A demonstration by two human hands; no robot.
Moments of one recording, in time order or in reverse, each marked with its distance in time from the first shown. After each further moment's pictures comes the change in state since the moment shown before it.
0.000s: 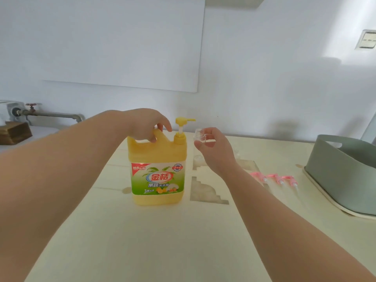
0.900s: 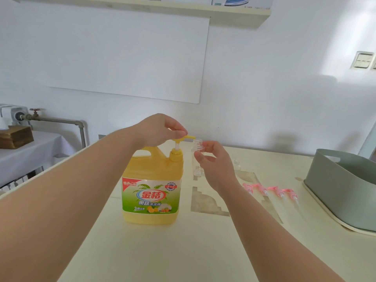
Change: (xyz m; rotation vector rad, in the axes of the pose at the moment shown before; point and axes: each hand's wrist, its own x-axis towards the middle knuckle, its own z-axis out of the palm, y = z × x) left_hand -0.019 0.029 -0.002 -0.727 0.266 -0.076; right_hand -0.019 -0.010 0.009 0.126 -0.005 0.002
